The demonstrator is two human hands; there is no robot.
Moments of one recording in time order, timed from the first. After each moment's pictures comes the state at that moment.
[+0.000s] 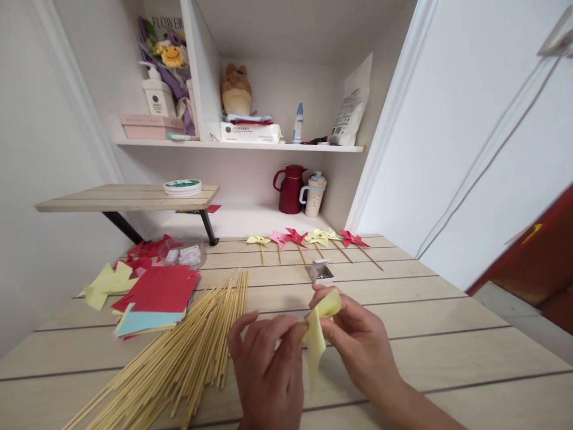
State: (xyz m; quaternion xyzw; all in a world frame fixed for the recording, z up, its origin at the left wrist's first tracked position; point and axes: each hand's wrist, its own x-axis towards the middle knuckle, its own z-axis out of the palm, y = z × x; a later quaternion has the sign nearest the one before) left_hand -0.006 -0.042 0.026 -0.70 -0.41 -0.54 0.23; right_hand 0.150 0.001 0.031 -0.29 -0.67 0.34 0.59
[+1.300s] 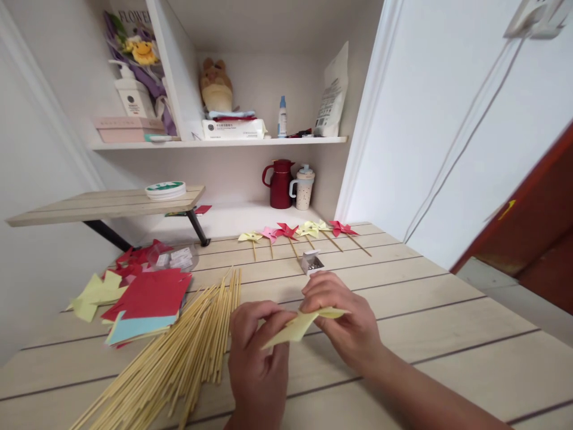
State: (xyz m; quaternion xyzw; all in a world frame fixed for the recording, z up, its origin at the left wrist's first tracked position) left_hand -0.004 -0.039 0.018 -0.67 -0.44 -0.59 0.07; right_hand 0.160 0.010 0.035 -0.21 -0.77 0.16 0.58
